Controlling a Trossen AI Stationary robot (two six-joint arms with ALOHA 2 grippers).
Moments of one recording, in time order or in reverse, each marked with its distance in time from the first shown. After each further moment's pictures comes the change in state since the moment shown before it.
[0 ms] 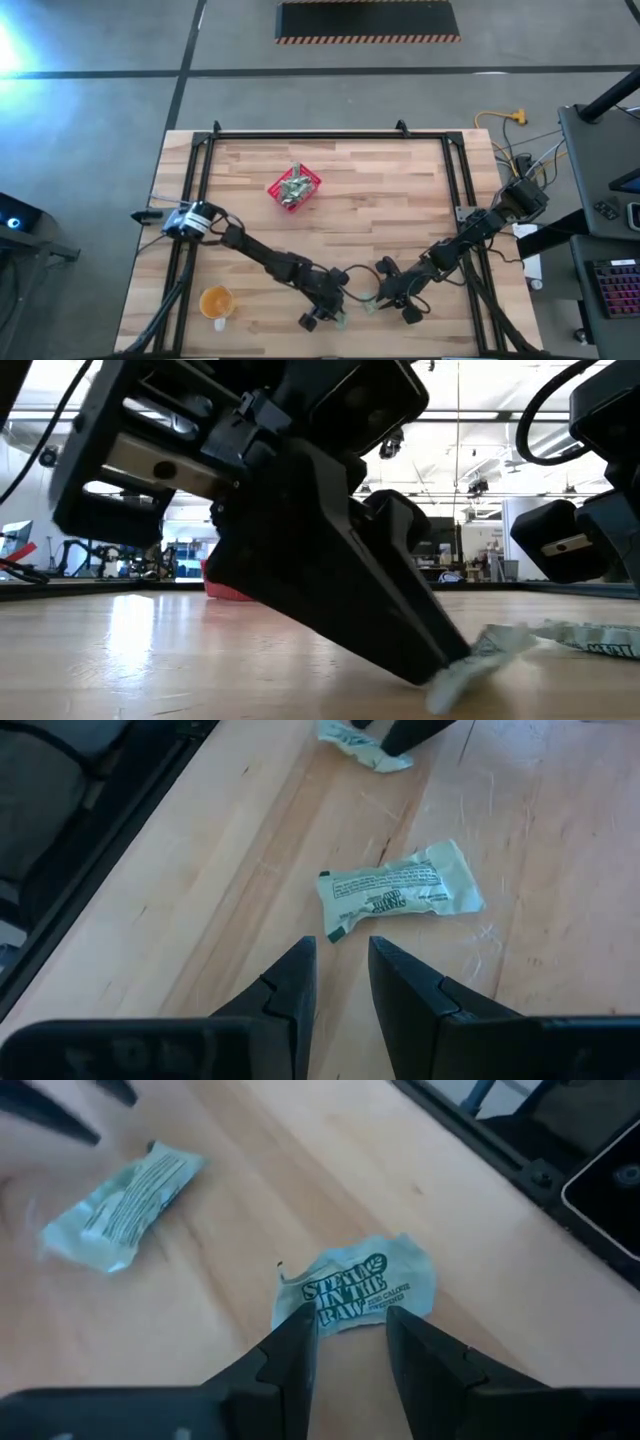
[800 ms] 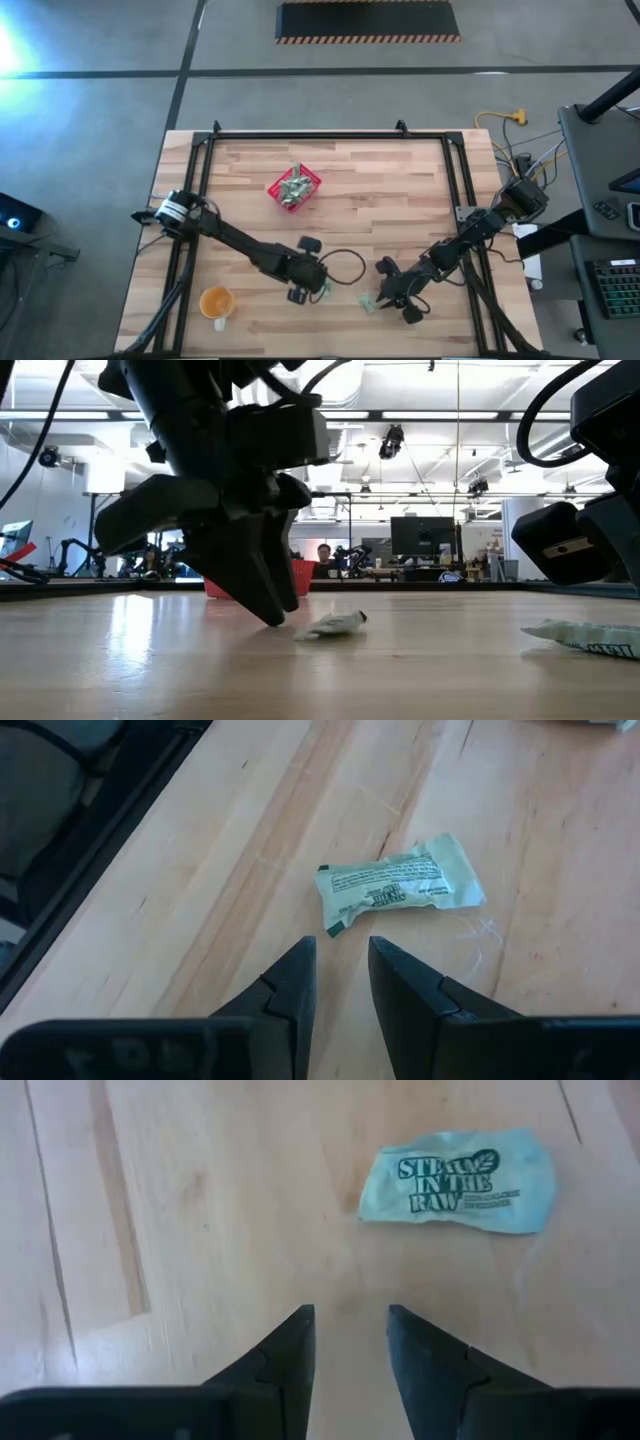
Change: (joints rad) left arm 0.004 -0.209 -0.062 -0.562 -0.525 -0.107; right arm 0.001 0.001 -0.002 -0.003 -0.001 0.000
